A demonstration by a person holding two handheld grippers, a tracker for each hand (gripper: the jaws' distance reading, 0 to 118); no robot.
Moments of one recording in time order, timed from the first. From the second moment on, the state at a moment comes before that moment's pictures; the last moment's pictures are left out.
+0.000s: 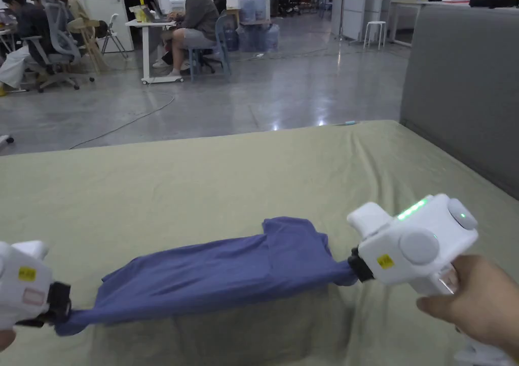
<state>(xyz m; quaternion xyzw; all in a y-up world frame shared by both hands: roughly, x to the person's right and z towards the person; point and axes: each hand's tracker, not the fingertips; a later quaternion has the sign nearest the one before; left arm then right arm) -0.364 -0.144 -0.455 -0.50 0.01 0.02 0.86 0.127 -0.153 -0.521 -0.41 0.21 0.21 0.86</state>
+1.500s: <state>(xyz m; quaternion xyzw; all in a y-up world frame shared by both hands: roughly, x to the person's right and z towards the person) -0.314 -0.209 -0.178 -0.48 0.01 0.21 0.85 0.175 -0.195 -0.271 -0.50 0.15 -0.03 0.85</state>
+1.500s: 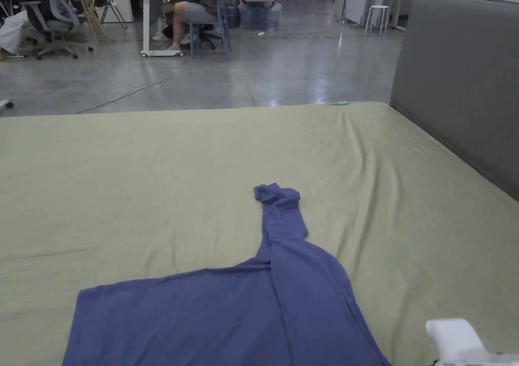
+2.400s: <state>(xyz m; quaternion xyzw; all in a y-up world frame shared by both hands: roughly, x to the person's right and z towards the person) -0.349 -0.273 -0.316 -0.52 -0.02 0.16 0.84 -0.022 -0.344 -0.904 -0.57 0.03 0.03 0.82</state>
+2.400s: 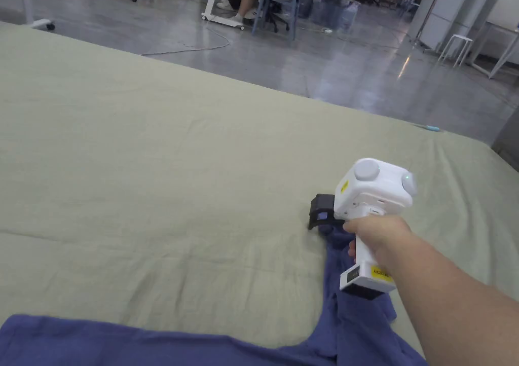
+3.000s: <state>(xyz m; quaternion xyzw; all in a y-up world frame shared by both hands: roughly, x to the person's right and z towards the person) -0.324 -0.201 -0.235 -0.48 -0.04 0.19 0.86 0.030 -0.177 -0.602 -0.49 0.16 0.11 0.85</state>
